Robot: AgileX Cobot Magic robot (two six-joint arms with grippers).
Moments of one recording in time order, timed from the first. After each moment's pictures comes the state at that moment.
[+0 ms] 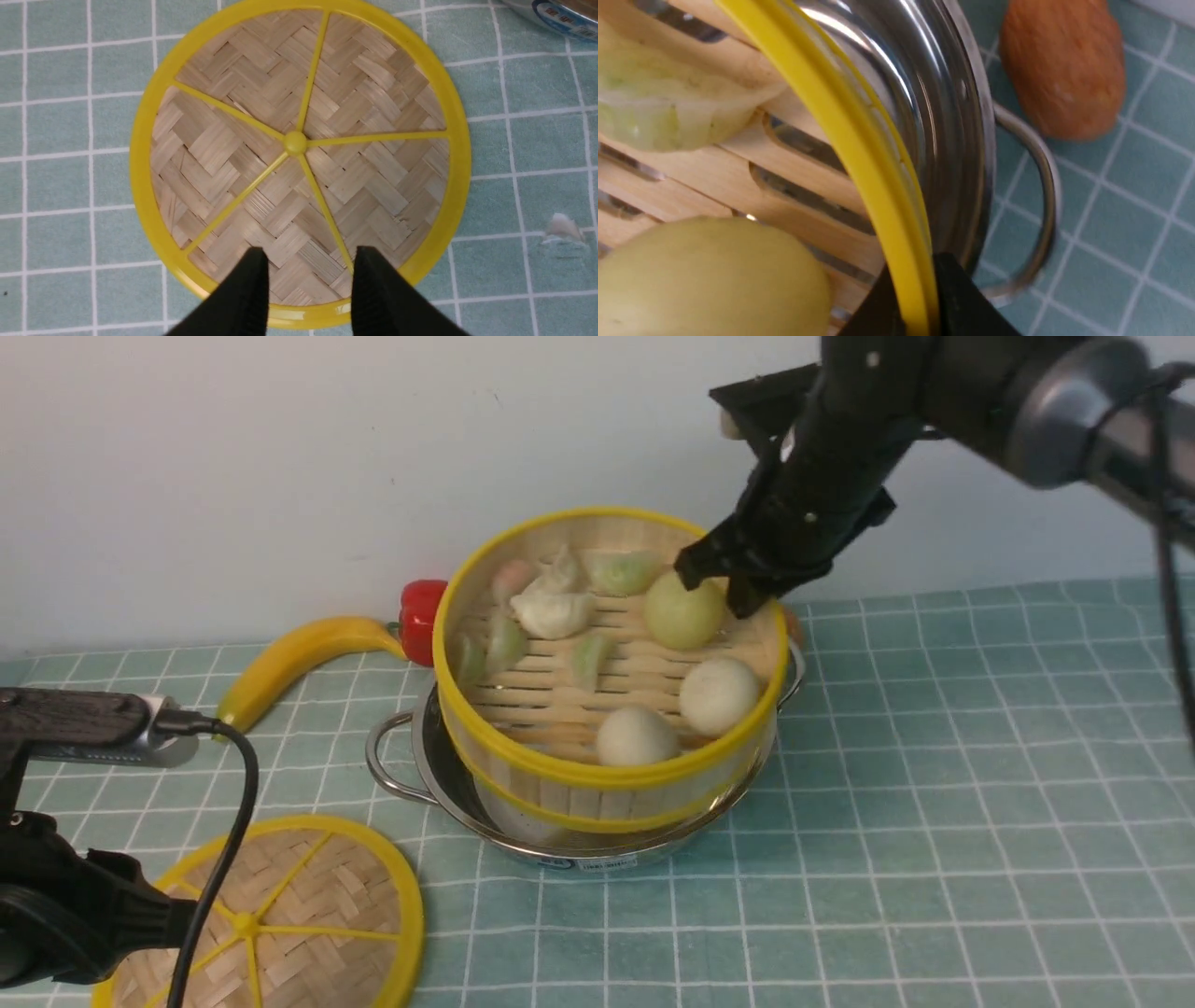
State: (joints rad) right arm 0.46 2.19 -2.15 0.07 1.25 0.10; left arm 0.03 0.99 -0.71 -0.05 0.86 0.12
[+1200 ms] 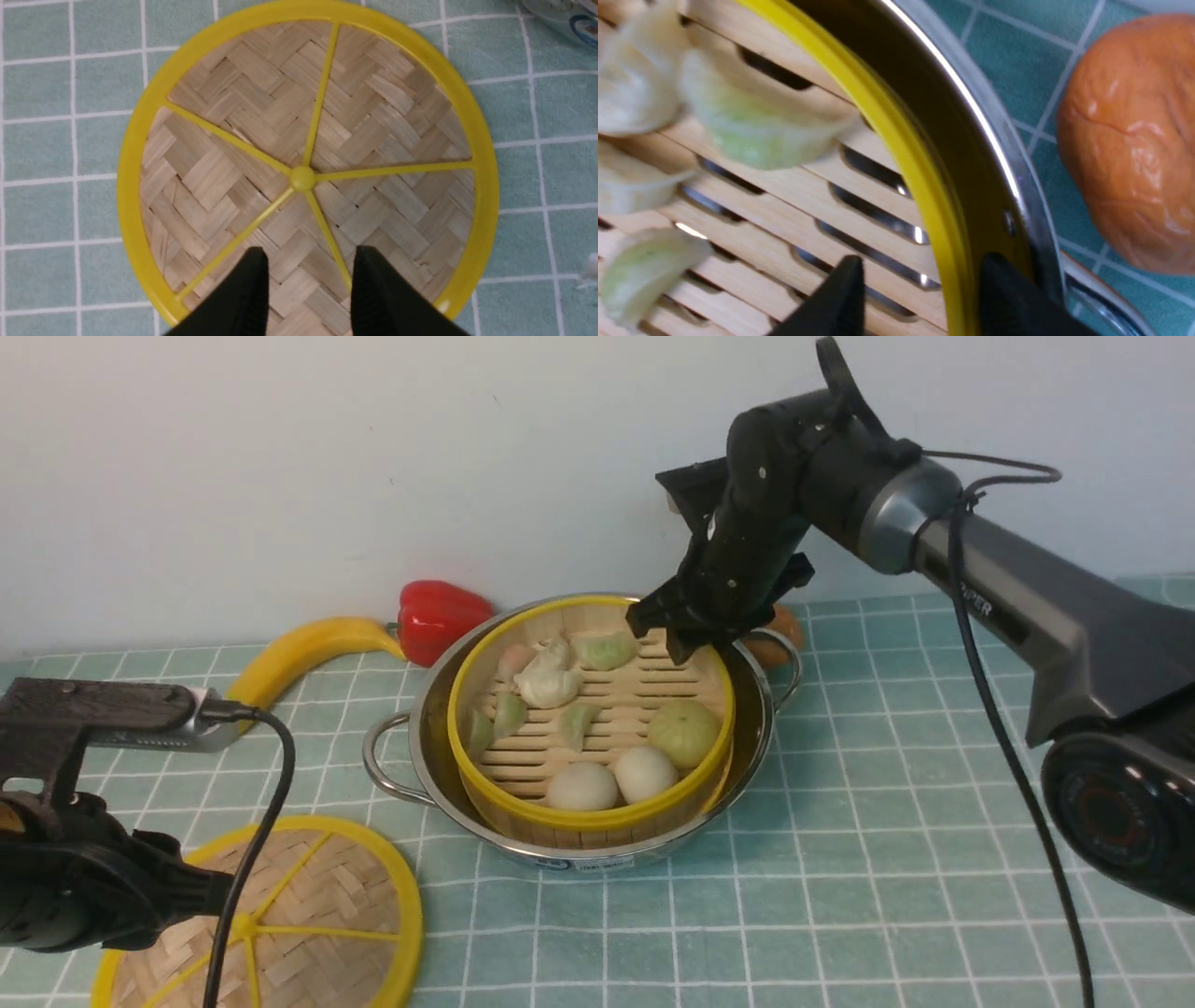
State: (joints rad) right arm 0.47 2.48 -2.40 0.08 1.24 0.14; left arm 0.03 1.15 -0.71 -0.05 0.73 0.12
